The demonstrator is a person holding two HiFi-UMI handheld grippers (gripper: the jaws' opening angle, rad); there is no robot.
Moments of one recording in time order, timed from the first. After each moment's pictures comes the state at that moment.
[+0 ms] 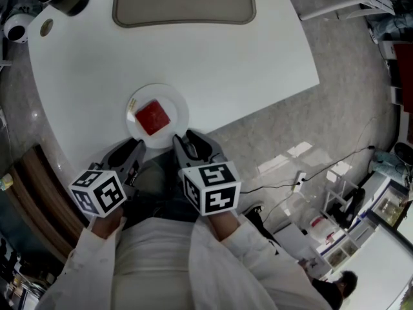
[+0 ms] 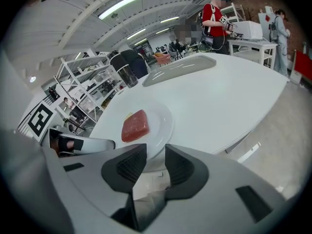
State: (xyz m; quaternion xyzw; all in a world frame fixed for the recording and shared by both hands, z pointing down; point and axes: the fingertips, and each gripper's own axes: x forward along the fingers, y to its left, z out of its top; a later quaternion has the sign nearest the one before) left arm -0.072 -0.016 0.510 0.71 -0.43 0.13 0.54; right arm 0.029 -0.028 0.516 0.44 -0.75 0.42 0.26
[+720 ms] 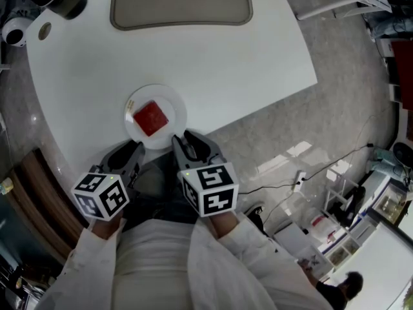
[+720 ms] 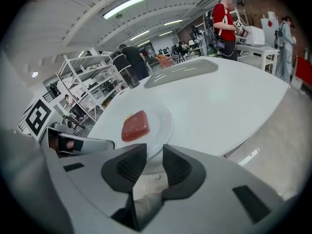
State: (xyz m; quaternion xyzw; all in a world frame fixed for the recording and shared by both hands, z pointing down) left arm -0.071 -0.013 0.510 0.73 -0.43 0.17 0.50; right arm 0.030 -0.028 0.515 0.44 -0.76 0.40 0.26
